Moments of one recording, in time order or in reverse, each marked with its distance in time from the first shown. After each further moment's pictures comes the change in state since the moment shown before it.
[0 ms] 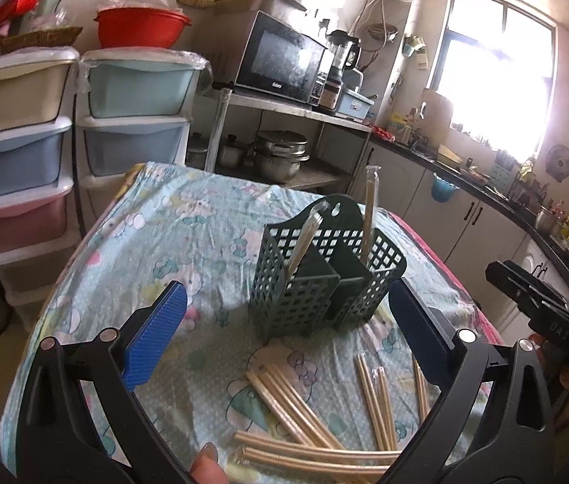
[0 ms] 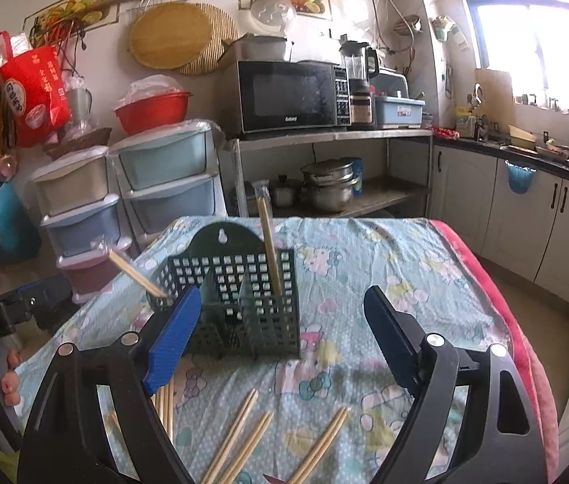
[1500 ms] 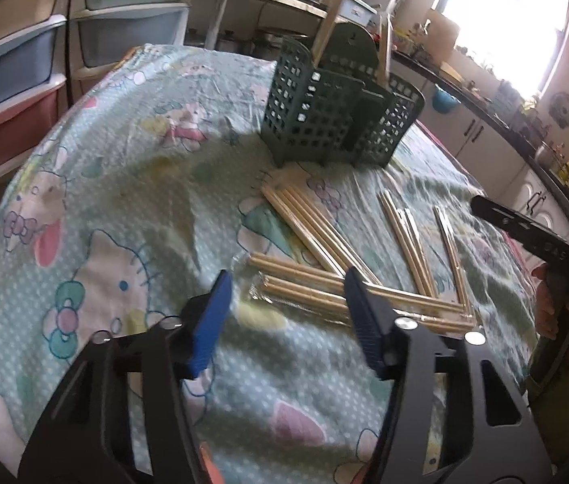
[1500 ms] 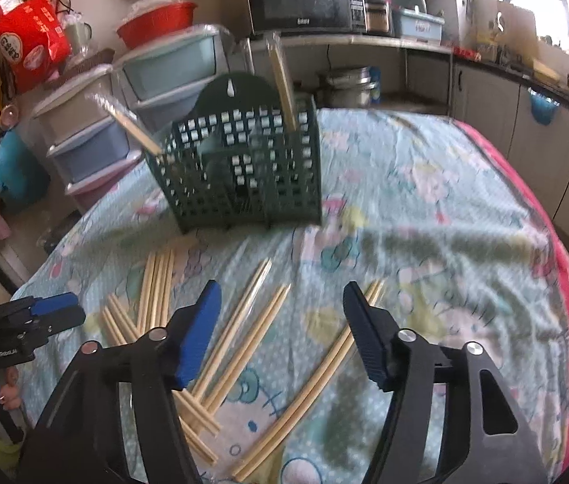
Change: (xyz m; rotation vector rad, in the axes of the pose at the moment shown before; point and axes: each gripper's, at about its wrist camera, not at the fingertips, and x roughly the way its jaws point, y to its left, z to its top) left arm 0.010 0.023 -0.115 0.001 0.338 -0.034; right arm 0.027 0.002 -0.083 0.020 0.310 0.070
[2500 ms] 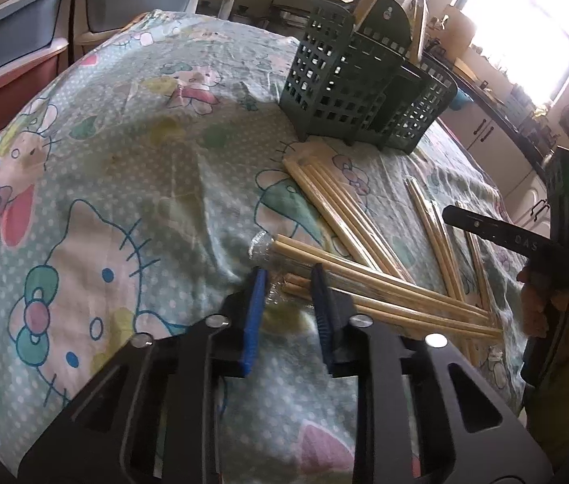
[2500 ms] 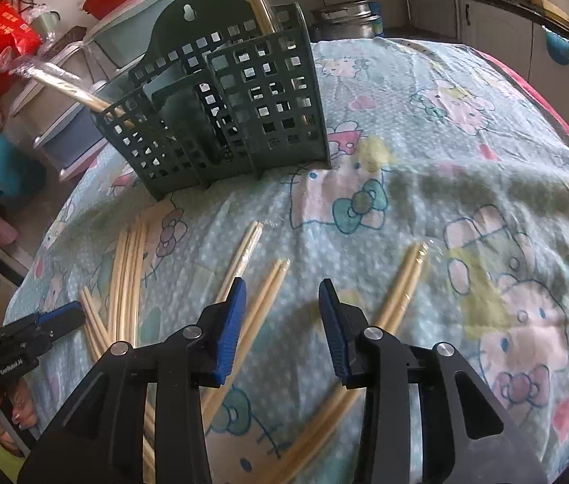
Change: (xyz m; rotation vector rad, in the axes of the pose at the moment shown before) left arm 0.030 0.022 -0.002 -0.072 0.058 -0.002; right arm 0.073 -0.016 0.005 0.103 0.189 0.067
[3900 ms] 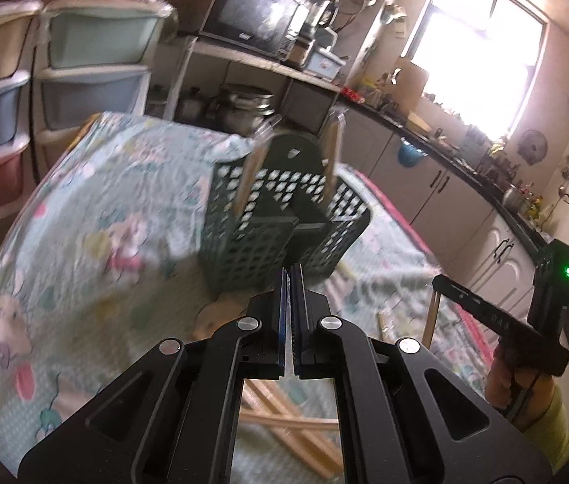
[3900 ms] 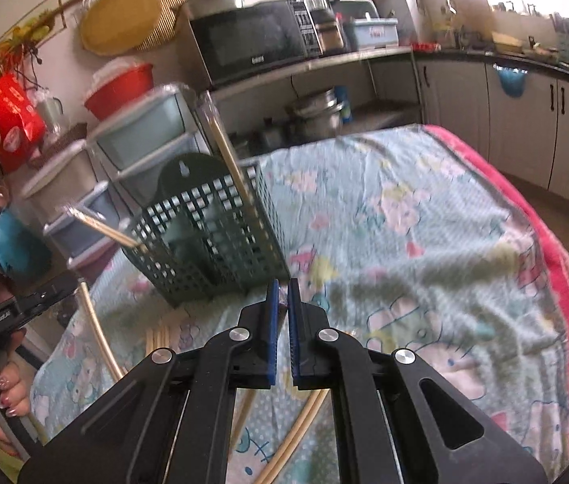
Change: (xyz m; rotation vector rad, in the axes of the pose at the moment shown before) left arm -0.051 -0.069 0.093 0.084 -0.242 -0.130; right arm -0.101 -0.024 0.020 0.085 -0.346 -0.021
